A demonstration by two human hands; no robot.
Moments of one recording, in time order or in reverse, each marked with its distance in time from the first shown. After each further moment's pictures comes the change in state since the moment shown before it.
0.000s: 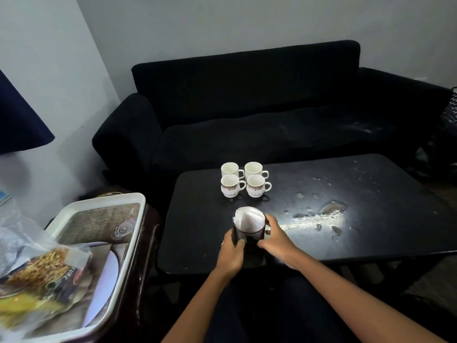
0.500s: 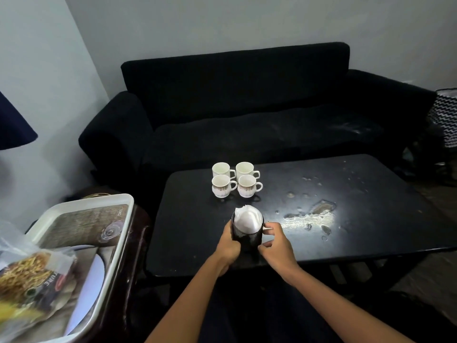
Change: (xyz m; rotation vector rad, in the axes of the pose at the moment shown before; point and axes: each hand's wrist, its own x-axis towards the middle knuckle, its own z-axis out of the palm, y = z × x) left_hand 0.020 0.014 0.014 -0.094 -0.148 0.006; right_hand -0.023 0.015 -0.005 -0.067 0.266 -0.038
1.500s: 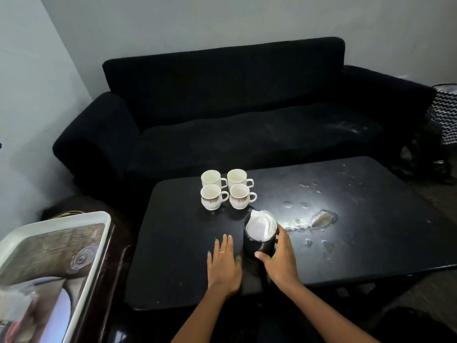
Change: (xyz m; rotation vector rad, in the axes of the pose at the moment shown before) left_hand 0.051 -0.033 0.021 0.818 0.109 0.113; right_hand 0.056 0.033 0.002 -0.020 0.165 -0.054
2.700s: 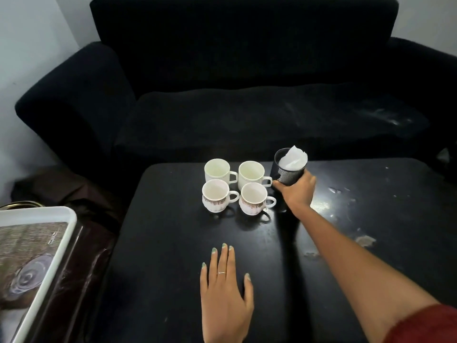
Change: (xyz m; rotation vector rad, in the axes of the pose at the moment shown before) left_hand 0.014 -0.007 0.014 0.132 0.304 0.000; right_hand 0.237 -0.005 0.042 -0.128 0.254 0.085
